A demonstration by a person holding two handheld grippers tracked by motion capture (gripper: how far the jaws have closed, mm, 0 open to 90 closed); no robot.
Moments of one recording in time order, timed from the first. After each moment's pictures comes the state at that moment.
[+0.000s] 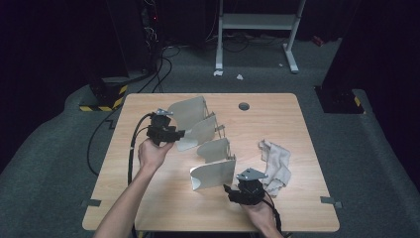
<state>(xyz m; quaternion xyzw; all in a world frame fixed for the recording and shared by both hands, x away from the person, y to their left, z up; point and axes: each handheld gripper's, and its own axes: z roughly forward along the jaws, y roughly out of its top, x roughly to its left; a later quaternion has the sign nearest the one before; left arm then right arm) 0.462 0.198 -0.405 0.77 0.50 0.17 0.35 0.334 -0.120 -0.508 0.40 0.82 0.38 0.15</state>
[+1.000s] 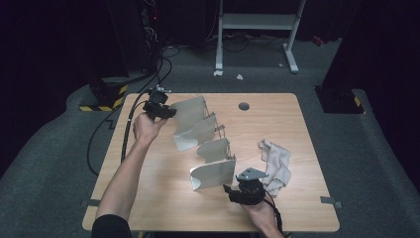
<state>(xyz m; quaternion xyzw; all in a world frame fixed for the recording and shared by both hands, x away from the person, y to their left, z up) 0.536 0.208 -0.390 0.81 0.46 0.22 0.28 0.334 -0.121 -0.503 0.39 0.83 0.38 0.13</state>
